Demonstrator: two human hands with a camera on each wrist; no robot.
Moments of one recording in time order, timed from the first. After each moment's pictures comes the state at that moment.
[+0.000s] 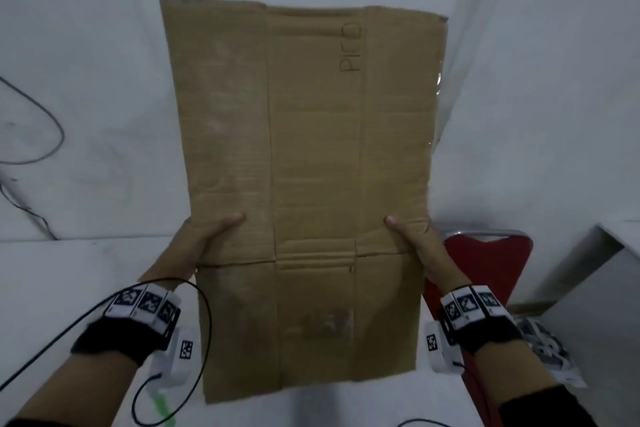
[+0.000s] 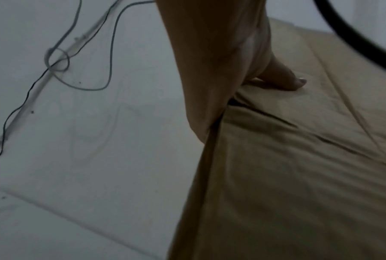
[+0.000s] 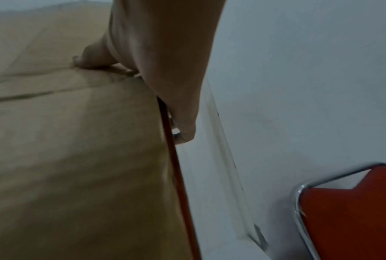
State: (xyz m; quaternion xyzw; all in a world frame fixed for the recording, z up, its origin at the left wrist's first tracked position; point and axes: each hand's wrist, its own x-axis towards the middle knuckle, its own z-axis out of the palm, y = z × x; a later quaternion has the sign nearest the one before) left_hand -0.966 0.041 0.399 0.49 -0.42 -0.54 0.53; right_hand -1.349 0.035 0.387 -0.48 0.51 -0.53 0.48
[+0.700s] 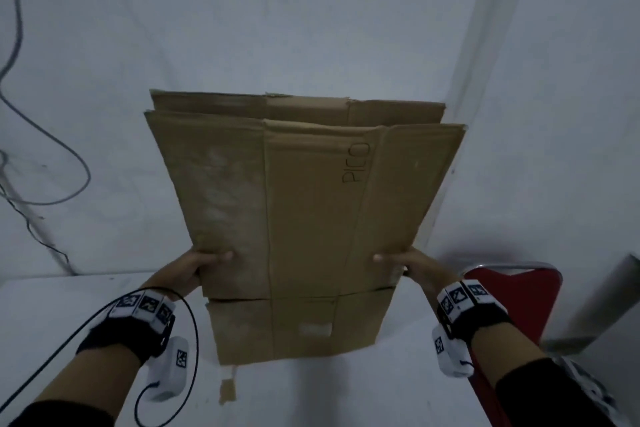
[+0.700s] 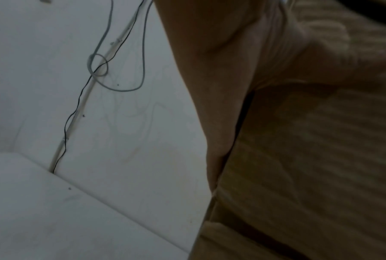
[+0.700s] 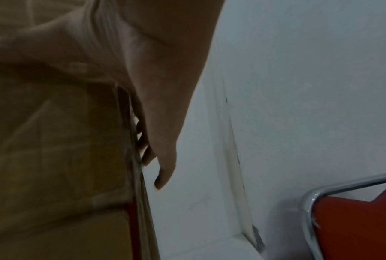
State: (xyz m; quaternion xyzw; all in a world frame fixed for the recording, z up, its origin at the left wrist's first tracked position) left_hand -0.924 0.005 0.398 0.49 -0.41 -0.62 0.45; right_hand -1.332 -0.014 0.397 -0.52 0.51 -0.33 0.60
